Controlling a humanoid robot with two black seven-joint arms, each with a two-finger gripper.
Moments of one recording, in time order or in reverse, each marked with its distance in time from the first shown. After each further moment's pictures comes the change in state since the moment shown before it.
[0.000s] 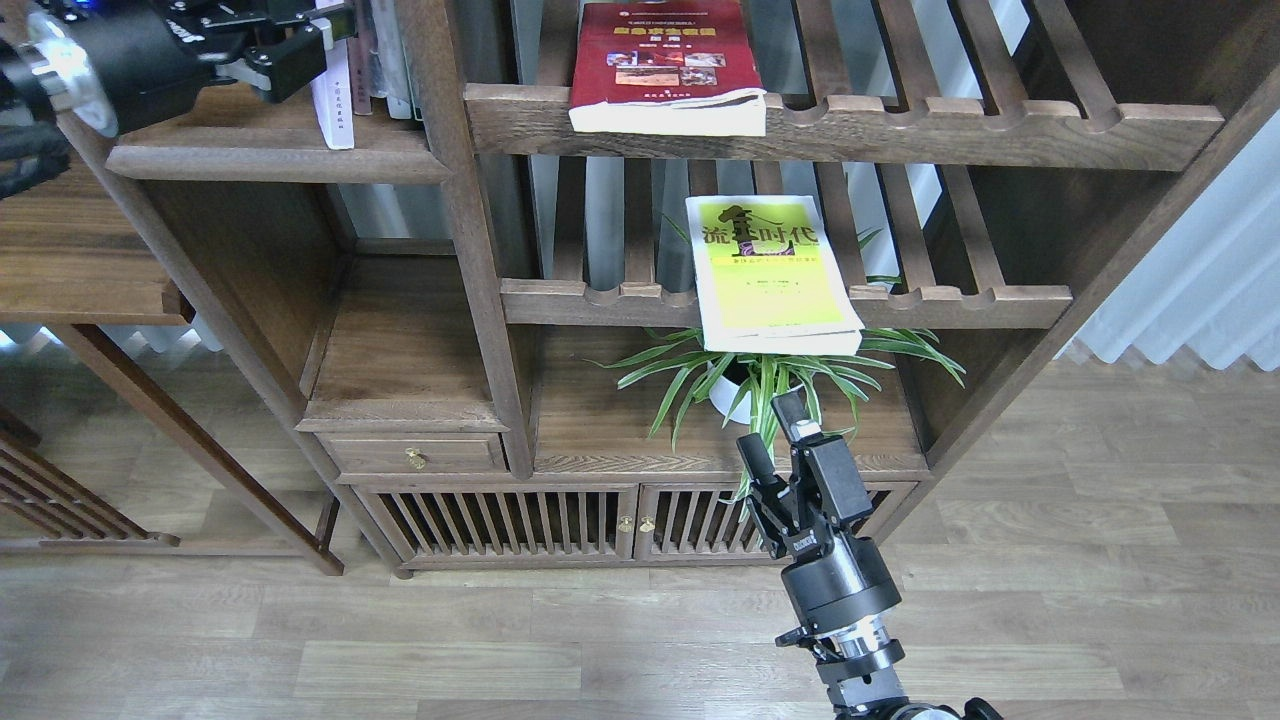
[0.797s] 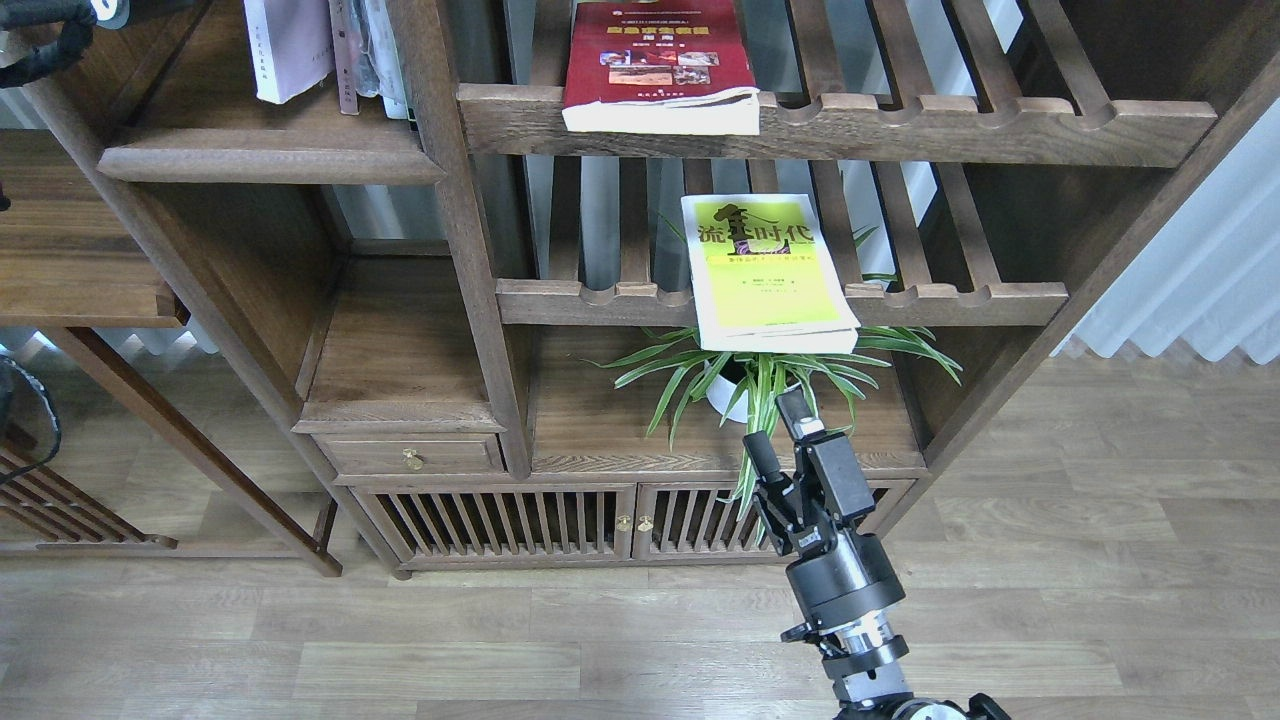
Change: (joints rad) left arm -0.317 -0.258 0.009 0.505 0.198 0.000 0.000; right arm 0.004 0.000 0.002 -0.019 -0.004 0.000 -0.005
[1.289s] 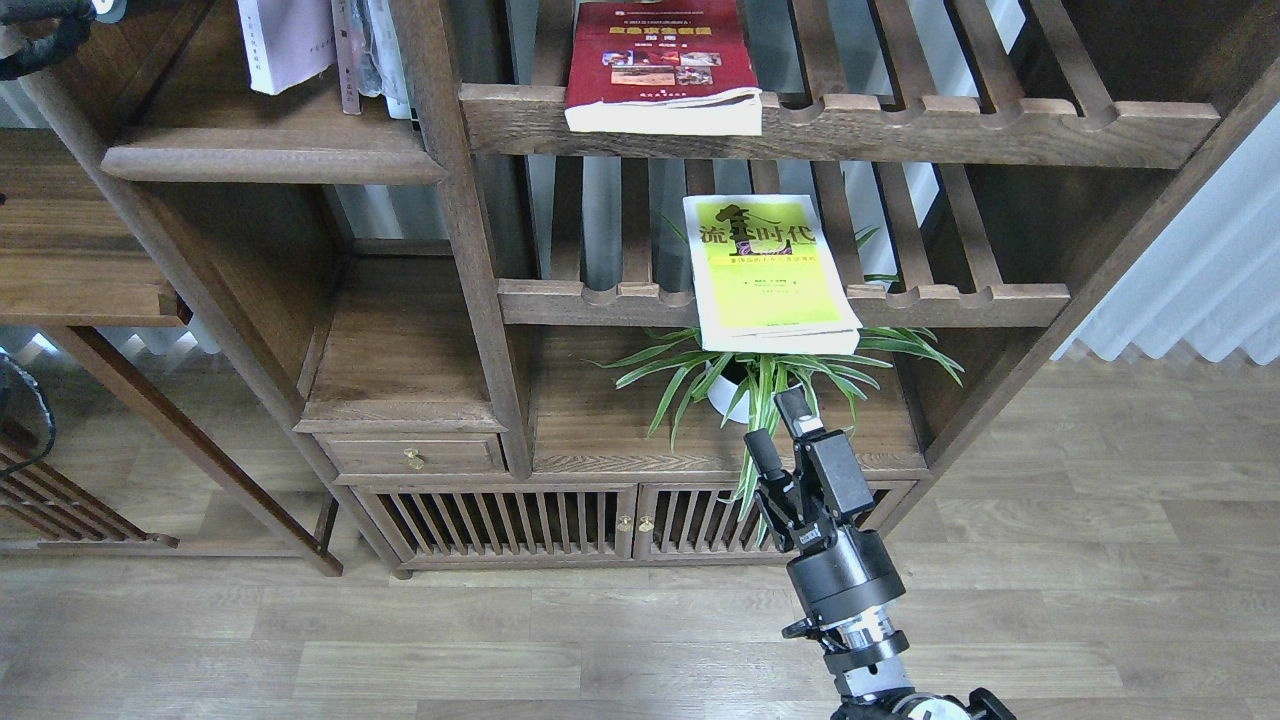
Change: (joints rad) left arm -0.017 -0.007 0.002 0.031 0.057 0.000 0.000; right arm 0.009 0.000 0.023 -0.010 -0.011 0.000 0.001
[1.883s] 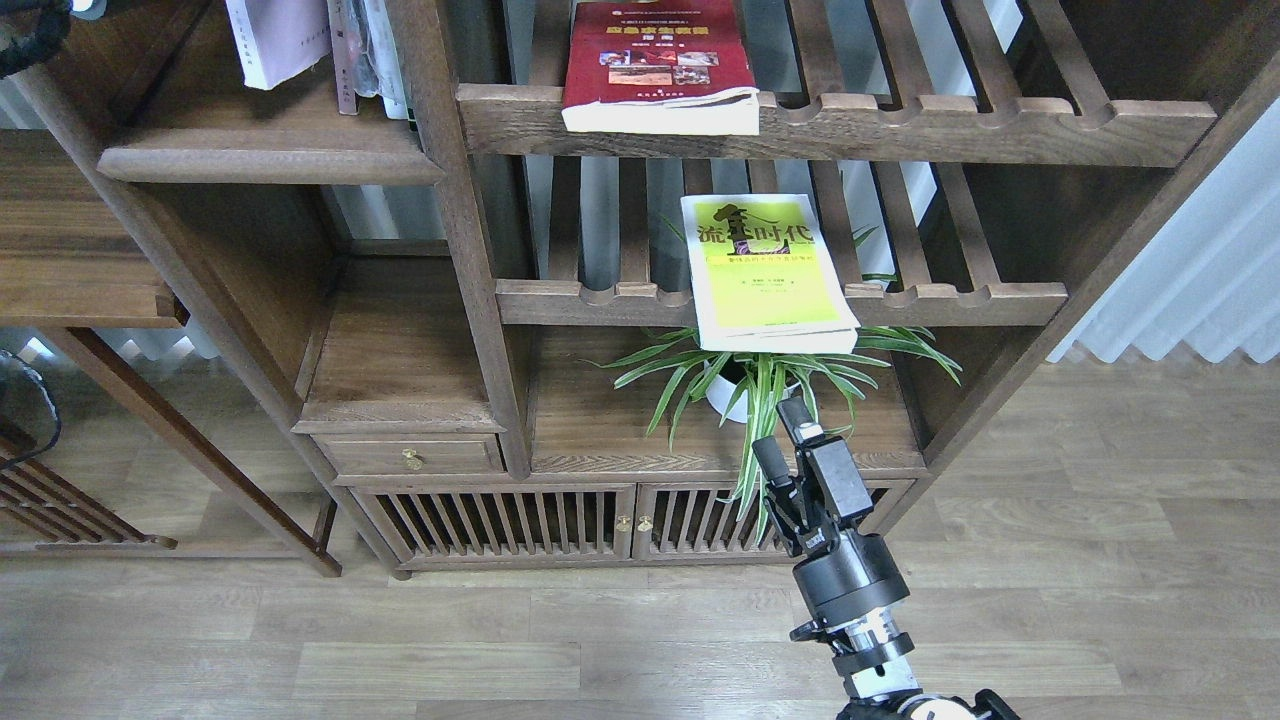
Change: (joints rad) left arm -0.005 0.002 -0.038 0.004 -0.002 0.000 0.000; right arm 0.011 0.000 0.021 -0.027 -0.022 0.000 0.000
